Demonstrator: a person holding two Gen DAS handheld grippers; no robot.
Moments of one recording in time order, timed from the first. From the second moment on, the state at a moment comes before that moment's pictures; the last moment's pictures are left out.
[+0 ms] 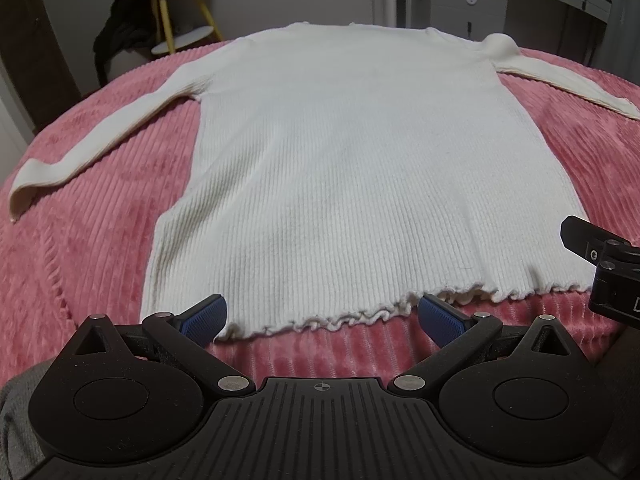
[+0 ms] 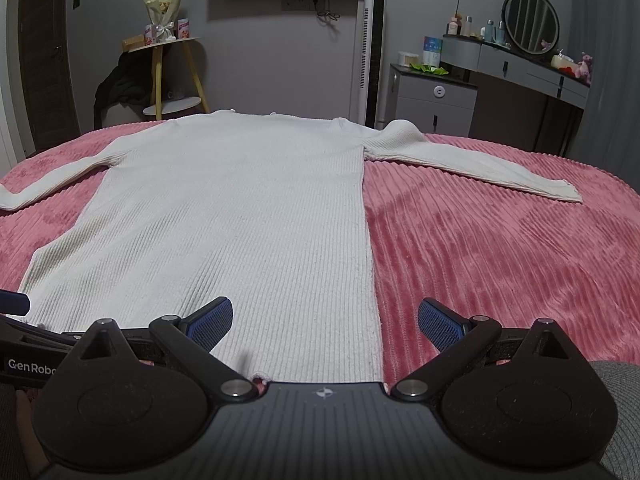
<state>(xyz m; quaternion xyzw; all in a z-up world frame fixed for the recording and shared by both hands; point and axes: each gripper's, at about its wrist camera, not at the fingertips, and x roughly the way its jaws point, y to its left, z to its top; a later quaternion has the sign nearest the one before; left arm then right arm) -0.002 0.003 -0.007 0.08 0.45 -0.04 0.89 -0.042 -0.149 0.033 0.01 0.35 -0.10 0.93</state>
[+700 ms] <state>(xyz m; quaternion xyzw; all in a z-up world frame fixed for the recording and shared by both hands) 0.002 0.006 -0.007 0.07 0.45 -0.04 0.89 -0.041 -0.151 0.029 0.01 0.34 -0.10 0.93</state>
